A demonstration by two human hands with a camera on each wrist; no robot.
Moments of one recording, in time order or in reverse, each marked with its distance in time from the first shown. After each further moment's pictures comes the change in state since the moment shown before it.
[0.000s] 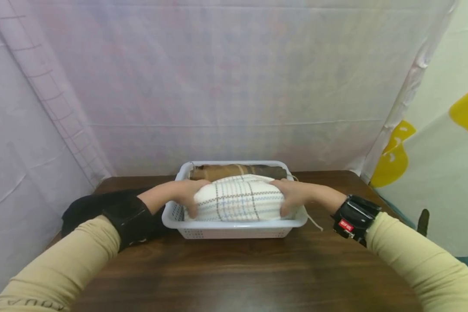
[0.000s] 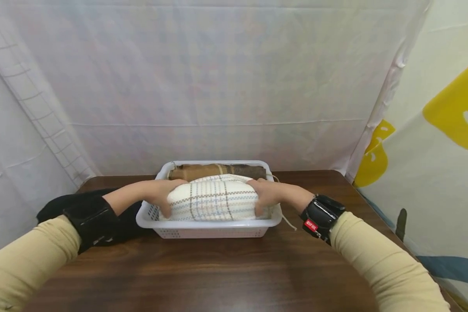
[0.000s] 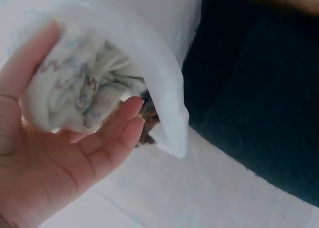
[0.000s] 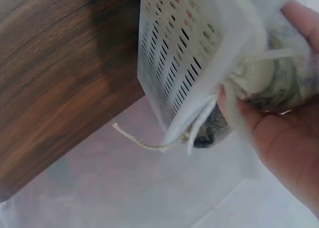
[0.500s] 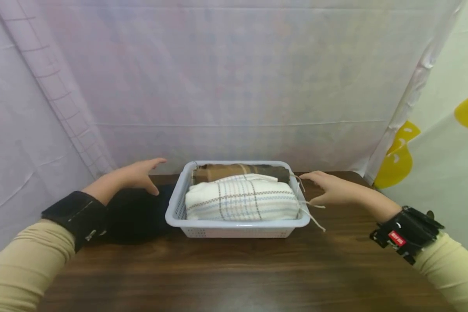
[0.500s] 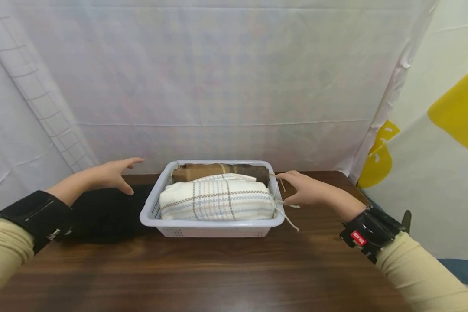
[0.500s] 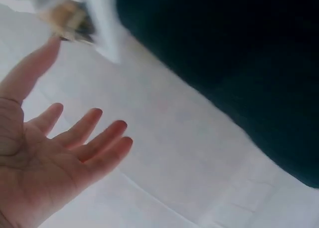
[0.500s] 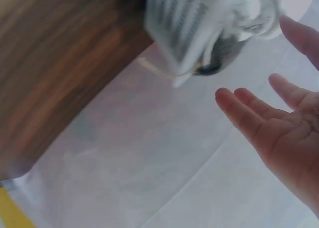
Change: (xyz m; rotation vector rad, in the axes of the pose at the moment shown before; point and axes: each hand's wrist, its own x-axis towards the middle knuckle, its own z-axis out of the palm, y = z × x) left_hand -0.056 -0.067 -0.042 0.015 0.226 -0.101; right_hand -0.073 0.033 -0.018 -0.101 0.236 -0.010
